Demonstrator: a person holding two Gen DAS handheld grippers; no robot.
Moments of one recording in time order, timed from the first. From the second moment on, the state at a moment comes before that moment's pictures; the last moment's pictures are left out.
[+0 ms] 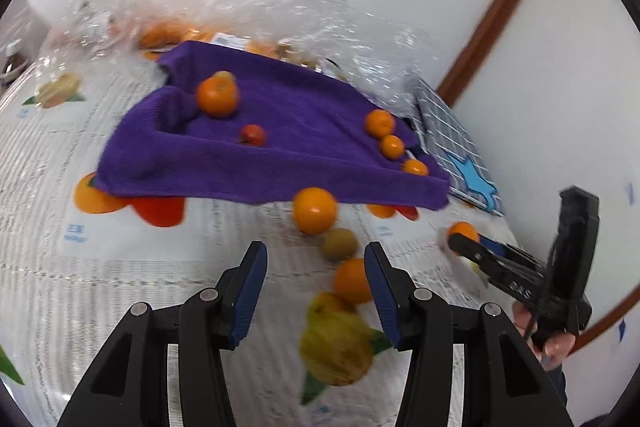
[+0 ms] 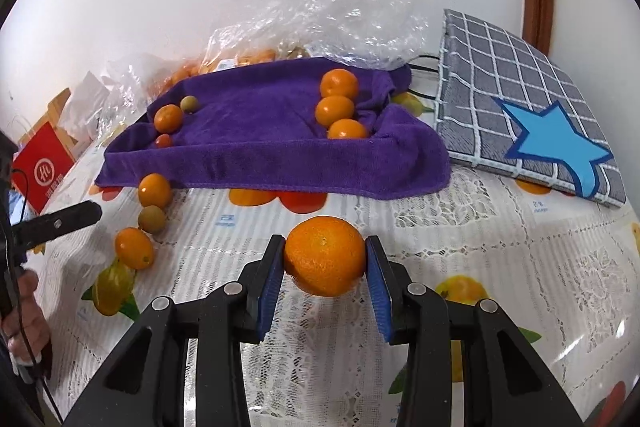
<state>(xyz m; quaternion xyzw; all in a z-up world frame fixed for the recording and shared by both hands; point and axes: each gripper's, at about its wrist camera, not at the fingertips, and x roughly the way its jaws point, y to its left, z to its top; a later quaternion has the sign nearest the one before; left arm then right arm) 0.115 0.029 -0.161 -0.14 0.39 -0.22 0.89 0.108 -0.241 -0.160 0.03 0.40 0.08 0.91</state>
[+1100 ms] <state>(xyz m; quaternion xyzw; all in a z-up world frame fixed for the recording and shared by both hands) 0.111 -0.001 -0.167 -0.10 0.40 -0.17 0.90 0.095 -0.261 -0.157 0.06 0.38 0.08 0.92</state>
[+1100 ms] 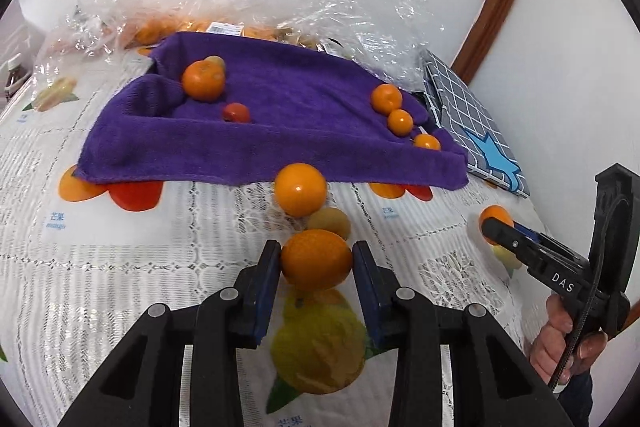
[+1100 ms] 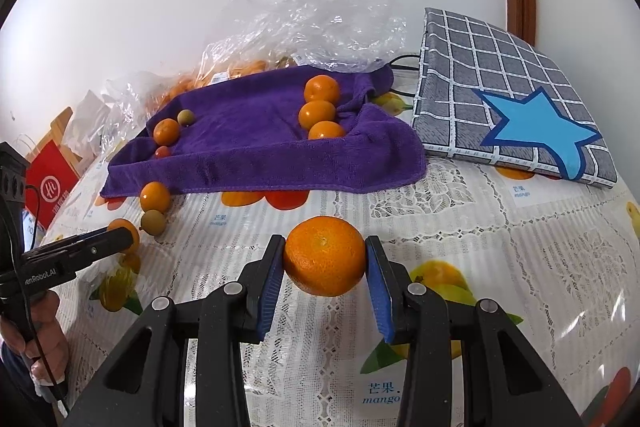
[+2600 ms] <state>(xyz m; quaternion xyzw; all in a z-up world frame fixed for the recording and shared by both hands) 0.107 0.015 -0.156 -0.11 0.36 -0.13 0.92 0.092 -0.261 -0.151 0.07 0.36 0.09 0.92</state>
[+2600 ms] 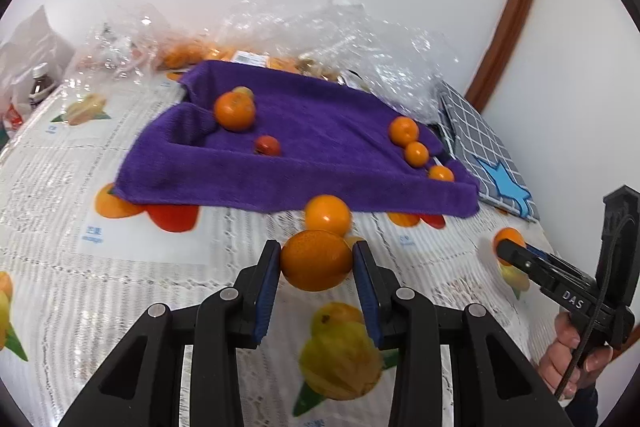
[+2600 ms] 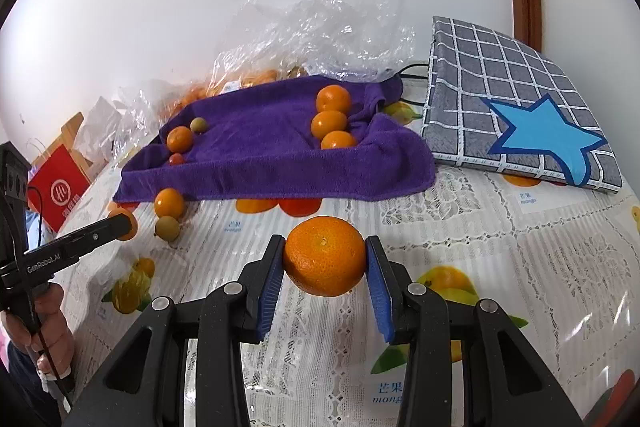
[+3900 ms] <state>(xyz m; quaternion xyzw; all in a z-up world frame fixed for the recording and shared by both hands) 0.219 0.071 -0.116 -0.14 0.31 -0.05 0.94 0.232 -0.210 -0.106 0.06 0.35 0.15 0.92</state>
